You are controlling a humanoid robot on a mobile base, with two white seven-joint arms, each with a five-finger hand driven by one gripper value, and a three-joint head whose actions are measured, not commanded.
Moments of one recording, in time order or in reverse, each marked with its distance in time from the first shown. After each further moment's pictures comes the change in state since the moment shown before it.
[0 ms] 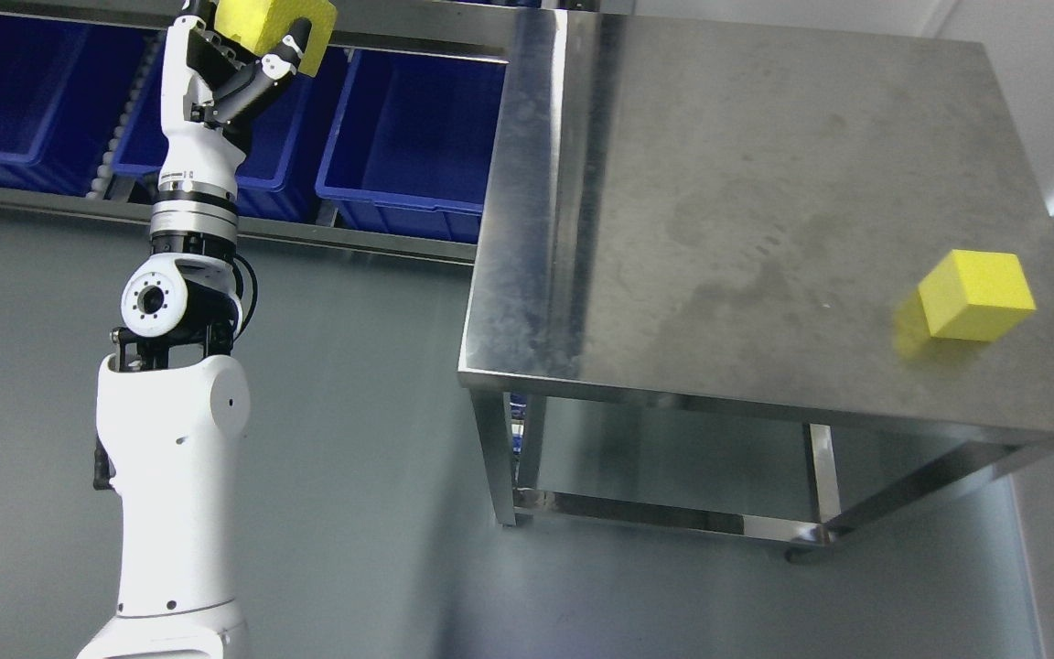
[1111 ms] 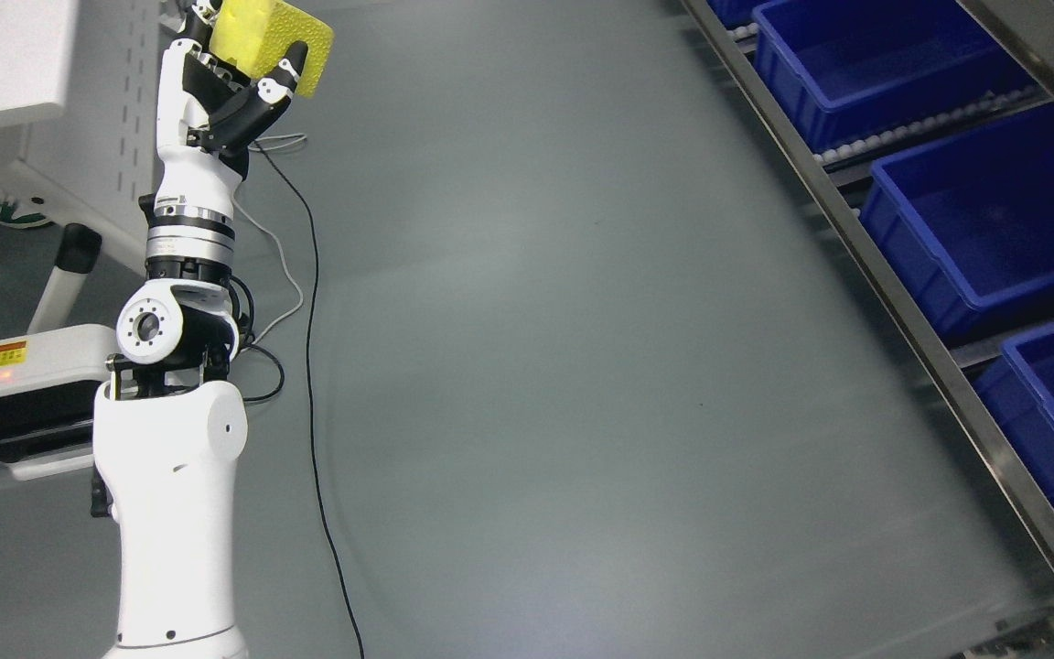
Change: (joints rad) left arm 0.057 -0.004 0.008 -0.060 -0.001 0.004 -0.011; right arm 0.000 0.000 0.000 0.000 0.000 0.000 0.000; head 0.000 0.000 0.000
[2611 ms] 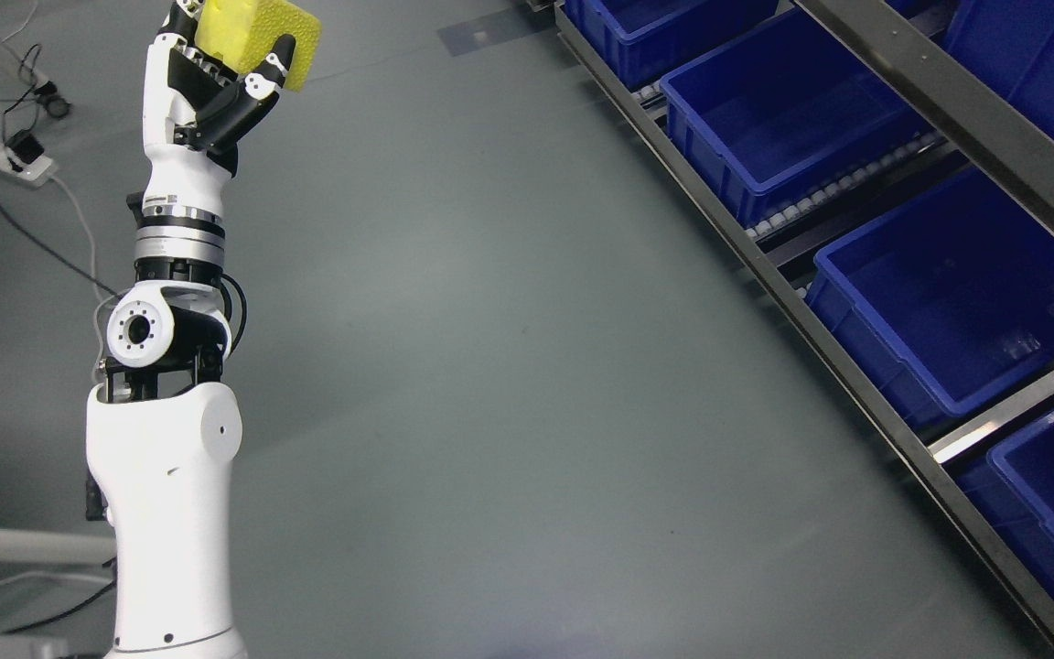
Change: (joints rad) left arm 0.006 -0.001 0.015 -0.022 0.000 -0.003 -0.005; right arm 0.000 0.000 0.000 0.000 0.000 0.000 0.000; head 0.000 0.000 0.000
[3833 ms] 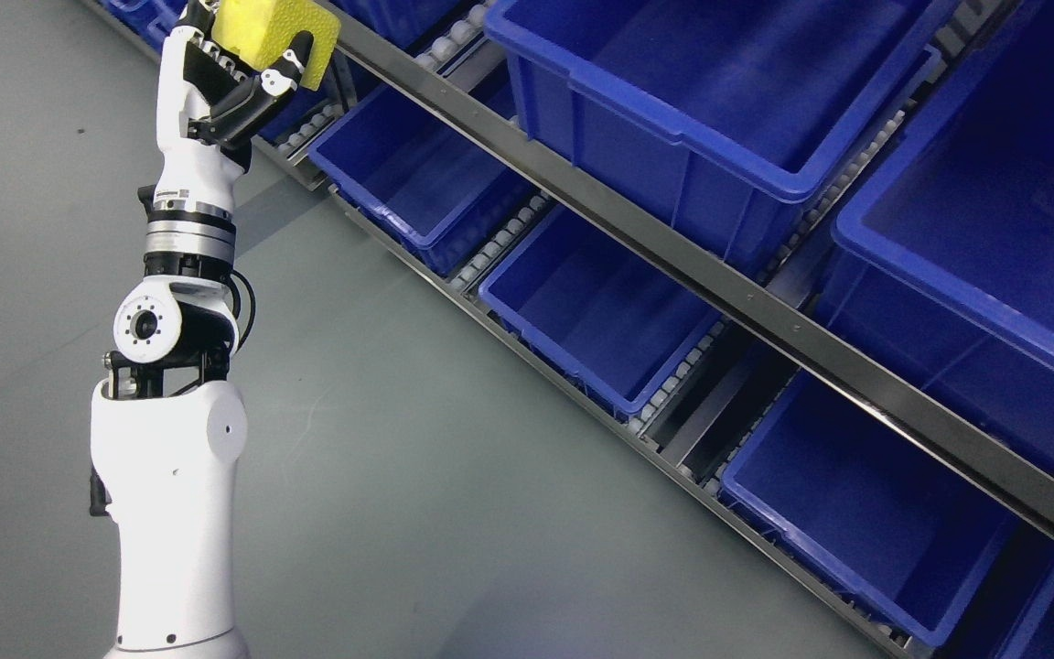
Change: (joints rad) left arm -0.005 0.000 -0.037 -0.027 0.000 0.019 -0.002; right arm 0.000 0.000 0.000 0.000 0.000 0.000 0.000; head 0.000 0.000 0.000
